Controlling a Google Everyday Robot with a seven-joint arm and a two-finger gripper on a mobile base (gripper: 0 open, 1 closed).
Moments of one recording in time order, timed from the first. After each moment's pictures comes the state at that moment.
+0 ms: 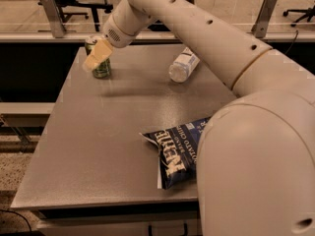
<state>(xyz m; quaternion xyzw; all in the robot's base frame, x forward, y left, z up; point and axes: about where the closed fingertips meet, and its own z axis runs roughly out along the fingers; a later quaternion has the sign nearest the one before) 0.732 0.145 0.903 -0.52 0.77 0.17 0.33</state>
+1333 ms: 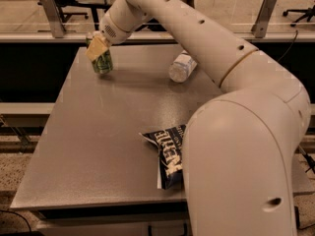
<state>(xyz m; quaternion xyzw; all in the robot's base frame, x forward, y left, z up) 0.747 0.165 0.908 -0.52 0.76 0.19 0.34</state>
